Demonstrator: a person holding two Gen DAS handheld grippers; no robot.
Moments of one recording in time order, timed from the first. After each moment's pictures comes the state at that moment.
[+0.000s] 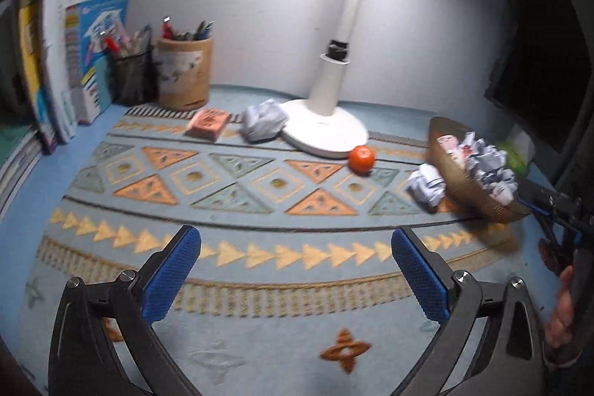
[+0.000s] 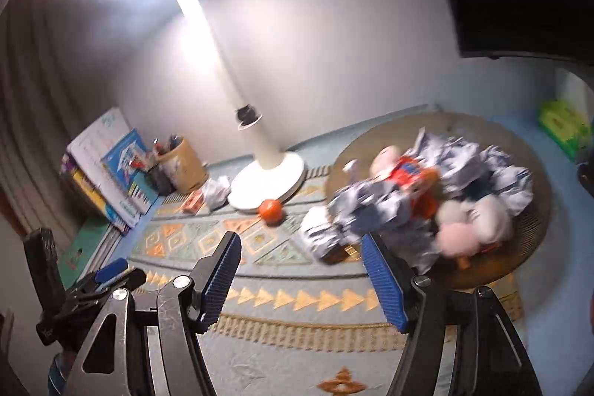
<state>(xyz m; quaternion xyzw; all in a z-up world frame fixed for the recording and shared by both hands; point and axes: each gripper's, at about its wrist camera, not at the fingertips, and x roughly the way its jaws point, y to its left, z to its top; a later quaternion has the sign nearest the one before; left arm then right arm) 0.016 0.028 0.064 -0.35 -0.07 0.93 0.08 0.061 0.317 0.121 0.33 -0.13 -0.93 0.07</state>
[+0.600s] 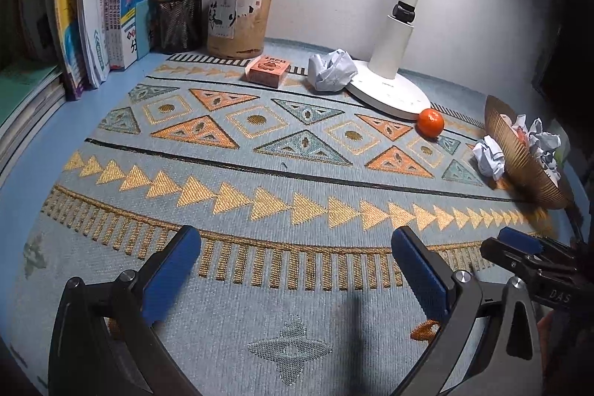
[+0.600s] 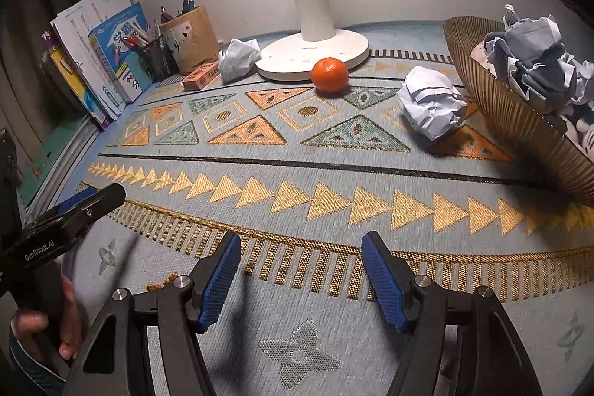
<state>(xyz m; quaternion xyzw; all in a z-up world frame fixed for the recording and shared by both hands) 0.011 -0.007 0.018 -0.39 -0.08 0.92 0.05 0.021 0.241 0.021 0.44 -0.07 -0.89 0.07</state>
